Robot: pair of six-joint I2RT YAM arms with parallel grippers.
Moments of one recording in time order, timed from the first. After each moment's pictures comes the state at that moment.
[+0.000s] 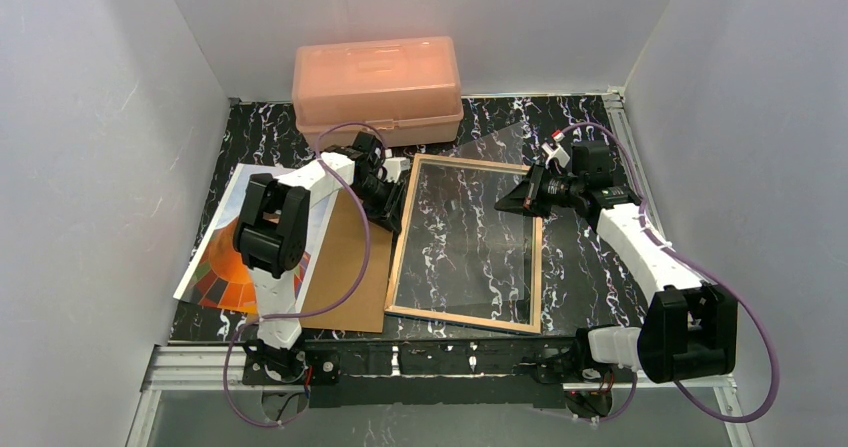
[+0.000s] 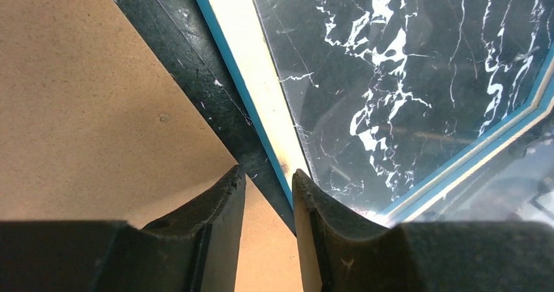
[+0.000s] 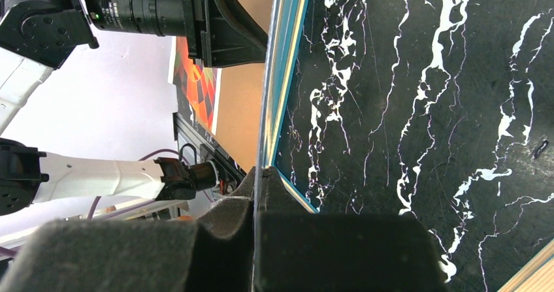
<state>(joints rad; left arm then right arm) -0.38 1.97 1.38 -0.76 0.51 0.01 0.17 1.26 0.90 -0.36 -0.78 0.64</state>
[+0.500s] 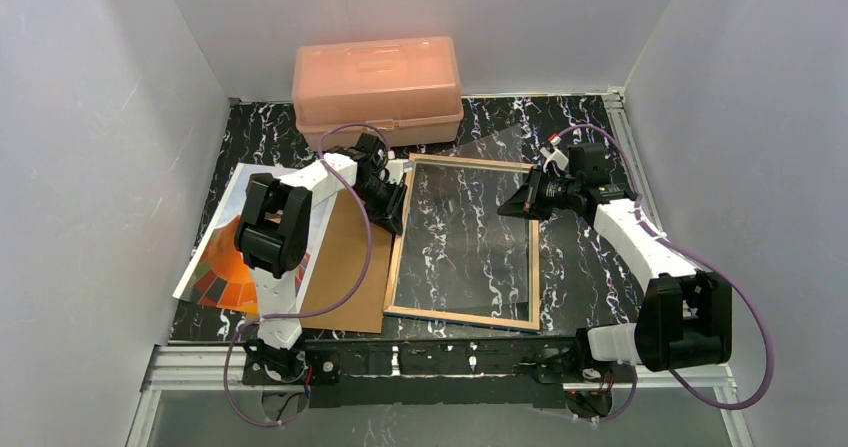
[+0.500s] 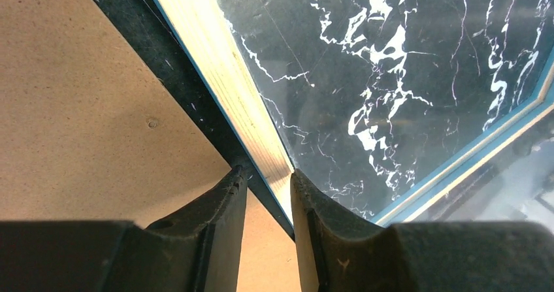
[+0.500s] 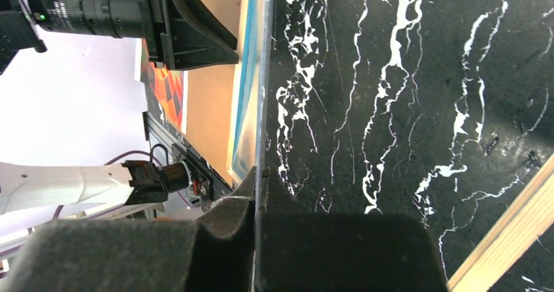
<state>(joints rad) -0.39 1.98 1.38 -0.76 0.50 0.01 0.17 1.32 0.90 -0.38 -0.74 0.56</state>
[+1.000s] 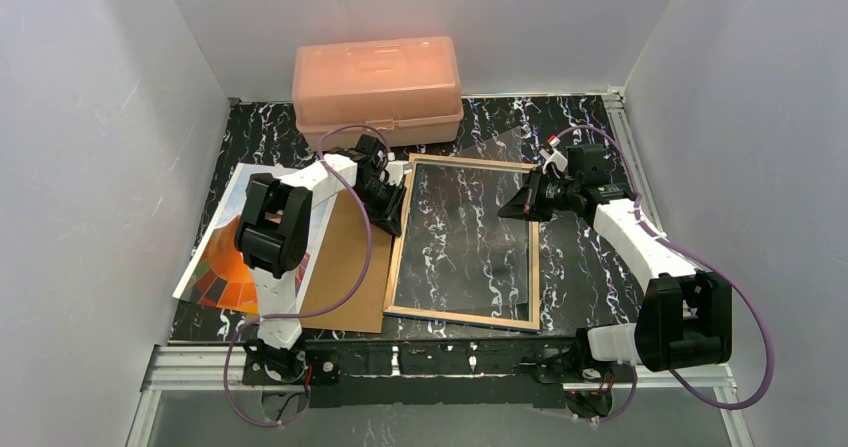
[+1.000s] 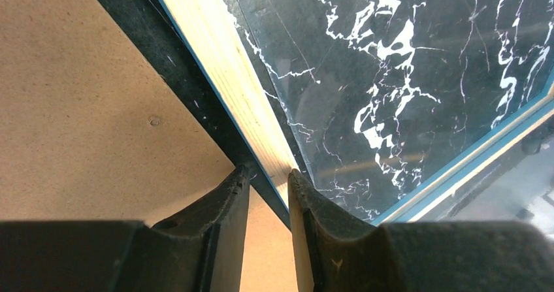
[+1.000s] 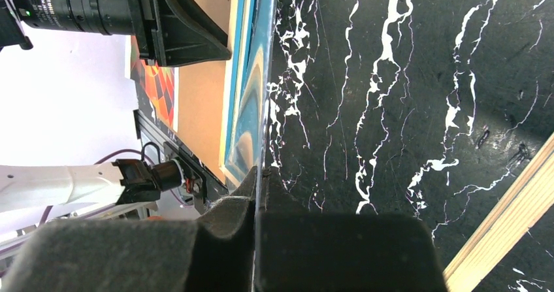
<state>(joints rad) -0.39 1.98 1.38 -0.76 0.49 0.02 0.17 1.32 0.90 -0.42 -0.71 0.52</state>
